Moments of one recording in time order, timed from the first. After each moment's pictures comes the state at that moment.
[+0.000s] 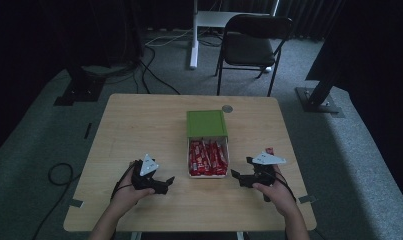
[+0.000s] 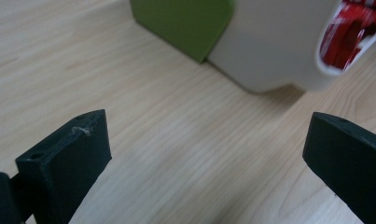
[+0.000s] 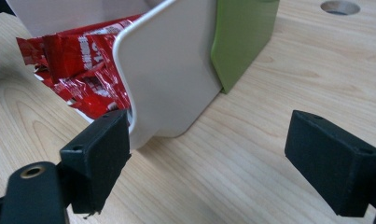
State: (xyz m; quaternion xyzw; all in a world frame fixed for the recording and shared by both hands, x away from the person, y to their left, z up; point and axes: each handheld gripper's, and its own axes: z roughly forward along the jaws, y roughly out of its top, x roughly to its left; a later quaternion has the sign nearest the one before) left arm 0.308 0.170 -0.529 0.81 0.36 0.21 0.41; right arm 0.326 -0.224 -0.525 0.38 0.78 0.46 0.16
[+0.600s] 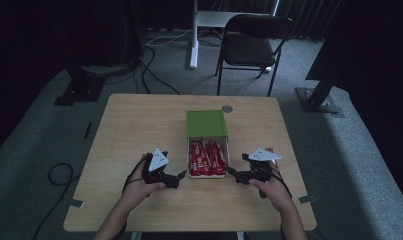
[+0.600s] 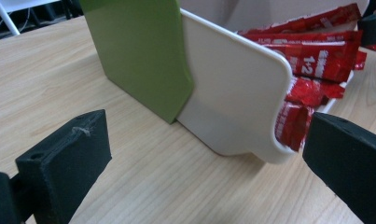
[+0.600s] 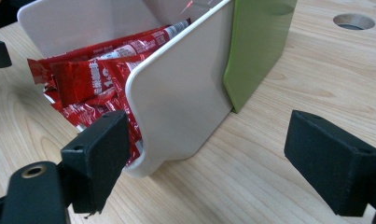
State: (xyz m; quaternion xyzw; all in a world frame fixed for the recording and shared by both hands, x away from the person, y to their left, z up) left arm 0.321 0.142 -0.517 0.80 0.33 0.21 0.47; right arm 0.336 -0.213 -0.520 0.38 0.78 0.48 0.16
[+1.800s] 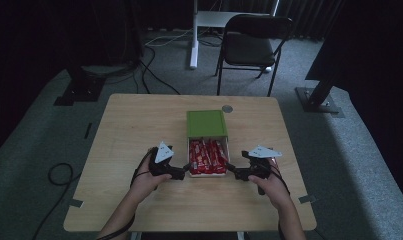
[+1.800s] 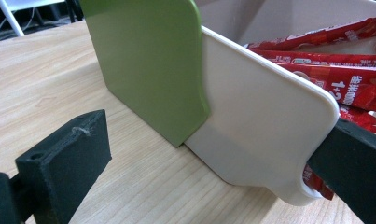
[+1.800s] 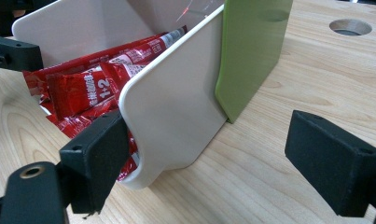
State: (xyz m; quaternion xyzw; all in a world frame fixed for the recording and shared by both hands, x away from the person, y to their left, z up) left arm 0.346 0.129 -0.522 0.78 0.34 0.21 0.47; right arm 0.345 -0.212 -0.520 0.38 0.77 0.48 0.16
